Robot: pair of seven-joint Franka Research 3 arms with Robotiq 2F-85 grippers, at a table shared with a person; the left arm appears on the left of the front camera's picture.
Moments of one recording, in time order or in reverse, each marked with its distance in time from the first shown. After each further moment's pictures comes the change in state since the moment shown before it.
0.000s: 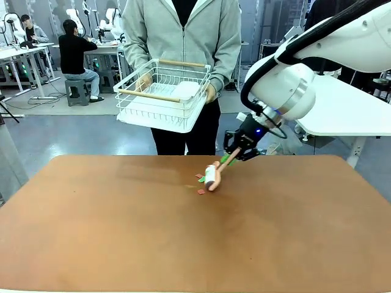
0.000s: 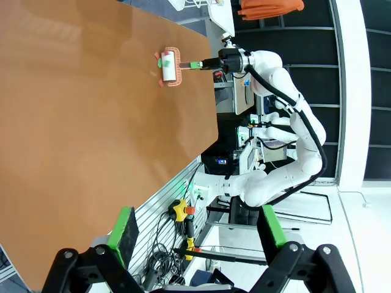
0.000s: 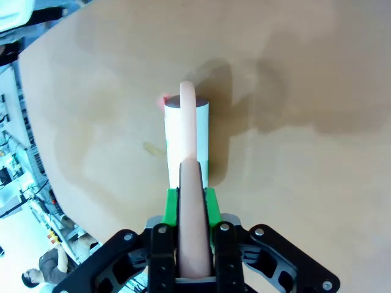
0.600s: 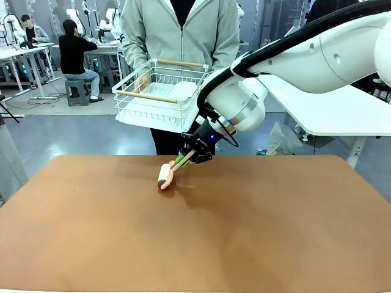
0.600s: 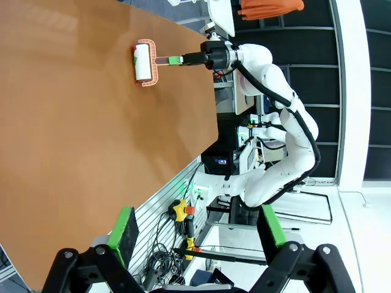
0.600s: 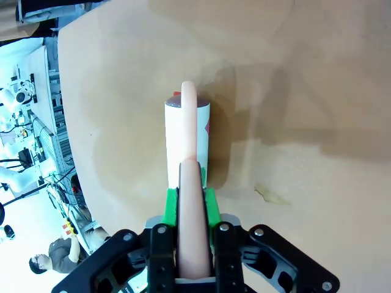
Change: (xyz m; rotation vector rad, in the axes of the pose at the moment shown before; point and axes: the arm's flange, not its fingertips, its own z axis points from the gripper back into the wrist) left arm 0.000 0.000 0.000 0.000 0.000 0.000; right arm 0.004 0.085 -0.080 0.121 0.012 0.060
